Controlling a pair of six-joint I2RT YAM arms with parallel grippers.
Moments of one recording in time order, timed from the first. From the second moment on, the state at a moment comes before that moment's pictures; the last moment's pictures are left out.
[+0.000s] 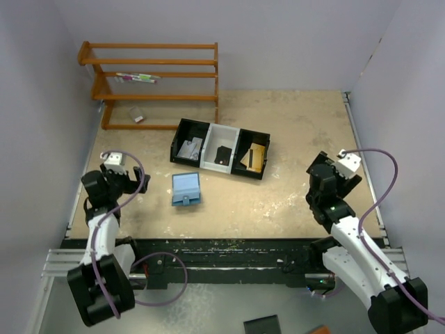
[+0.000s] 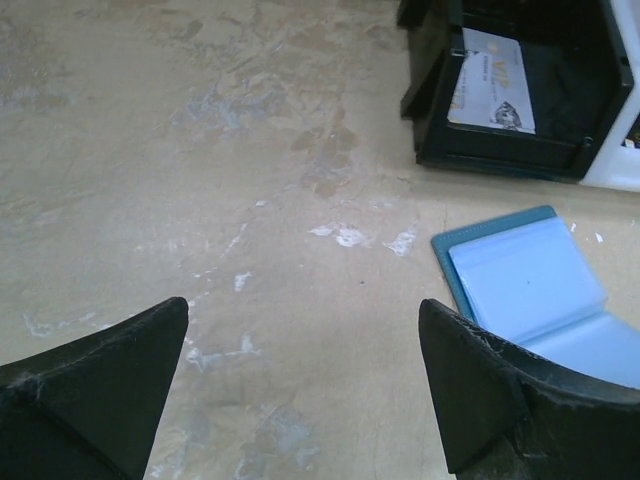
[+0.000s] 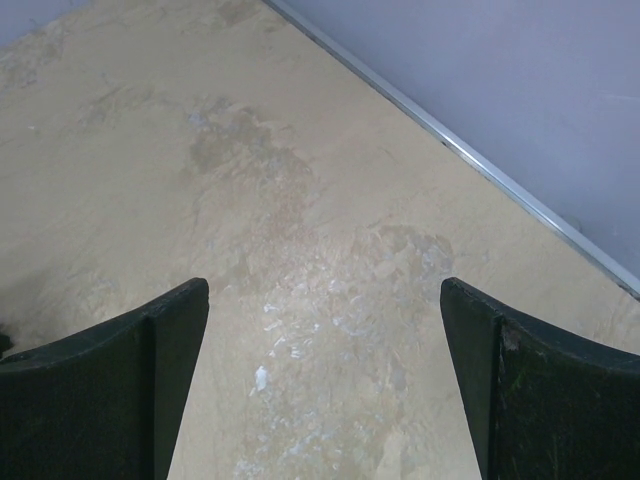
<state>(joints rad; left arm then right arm) 0.40 0.94 0.35 0.12 0.58 0.08 0.31 0.75 0.43 -0.08 0.96 0.39</state>
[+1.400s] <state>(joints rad) 0.20 0.28 0.03 0.14 0.21 0.03 0.31 0.36 0.07 0.24 0.56 0.00</state>
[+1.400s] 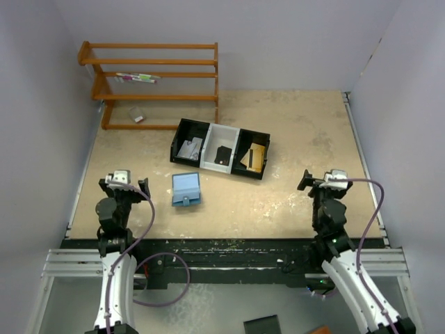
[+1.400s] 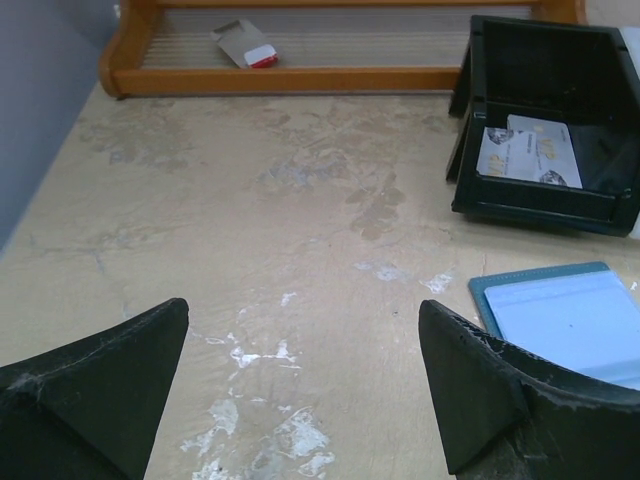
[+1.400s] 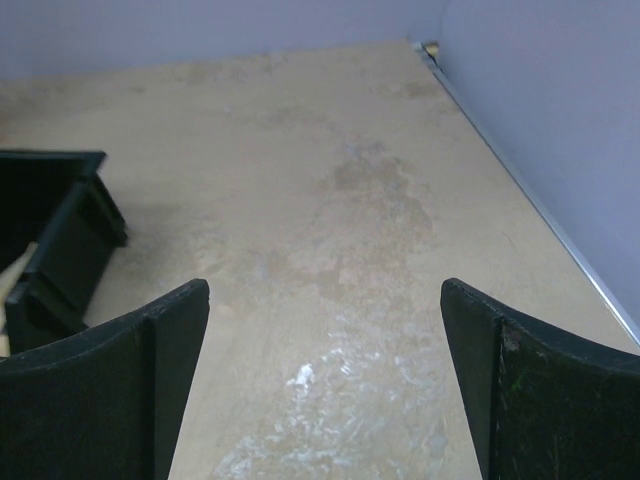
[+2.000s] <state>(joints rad) 0.20 0.20 0.02 0.11 0.24 0.04 0.31 0.25 0.01 0.23 0.45 -0.03</state>
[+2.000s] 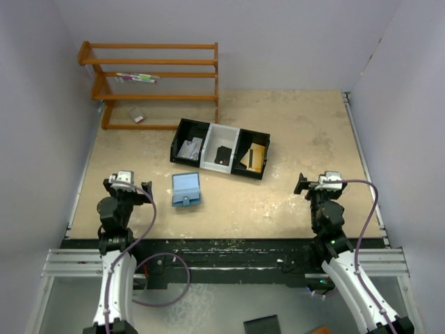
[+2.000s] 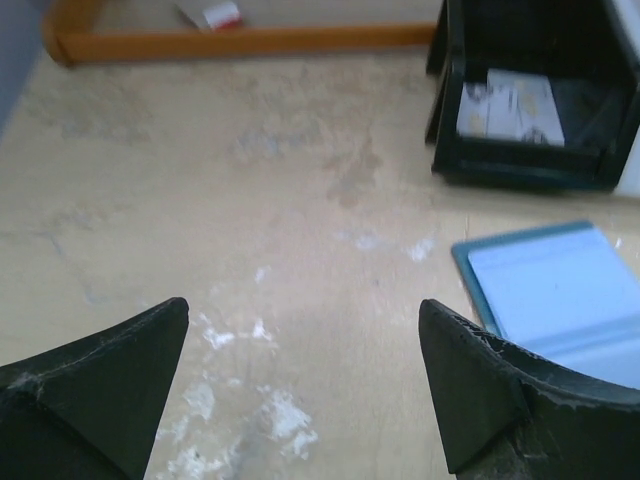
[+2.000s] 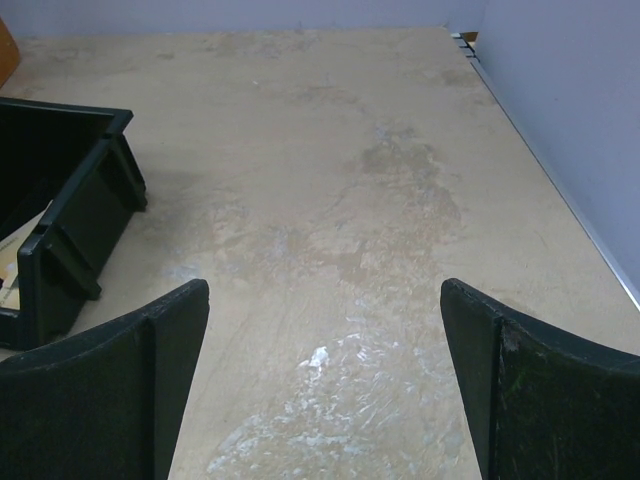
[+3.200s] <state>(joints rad) 0.20 0.44 0.02 0.20 0.40 0.11 0.31 0.25 0.01 0.23 0.45 -0.03</state>
